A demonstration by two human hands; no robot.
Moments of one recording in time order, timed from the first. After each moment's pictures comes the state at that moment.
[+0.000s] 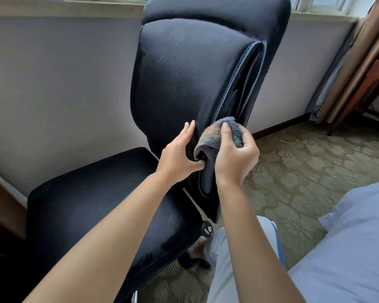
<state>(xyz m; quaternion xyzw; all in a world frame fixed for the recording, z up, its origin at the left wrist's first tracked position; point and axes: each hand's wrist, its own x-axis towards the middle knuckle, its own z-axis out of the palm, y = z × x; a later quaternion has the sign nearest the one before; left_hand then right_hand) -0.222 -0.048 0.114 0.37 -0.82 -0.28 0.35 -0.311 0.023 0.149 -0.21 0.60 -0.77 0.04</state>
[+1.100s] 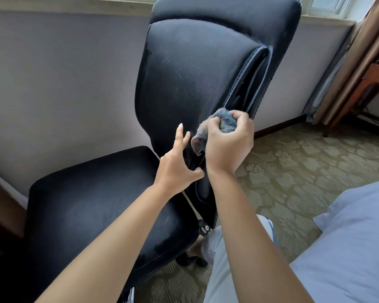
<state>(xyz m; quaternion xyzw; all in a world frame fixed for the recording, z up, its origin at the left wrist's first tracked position) -0.214 -0.025 0.101 0.39 -0.79 -0.30 0.36 -0.300 0.008 0.166 -0.27 0.63 -0.71 -0.16</state>
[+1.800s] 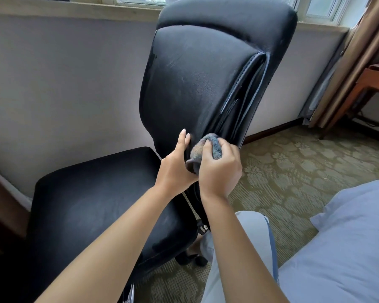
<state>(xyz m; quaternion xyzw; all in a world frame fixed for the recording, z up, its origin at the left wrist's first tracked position) -0.206 -0.007 0.106 0.39 -0.80 -0.30 0.35 -0.281 0.033 0.123 -0.31 0.68 -0.64 -0.19</state>
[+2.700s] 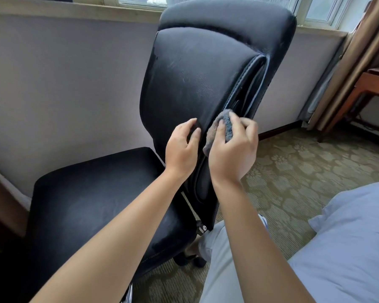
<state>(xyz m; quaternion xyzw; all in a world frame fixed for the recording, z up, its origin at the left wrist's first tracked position) -0.232 -0.013 0.142 0.38 -0.68 -0.35 0.51 -0.300 0.033 0.159 -0.36 0.65 -0.61 -0.27</state>
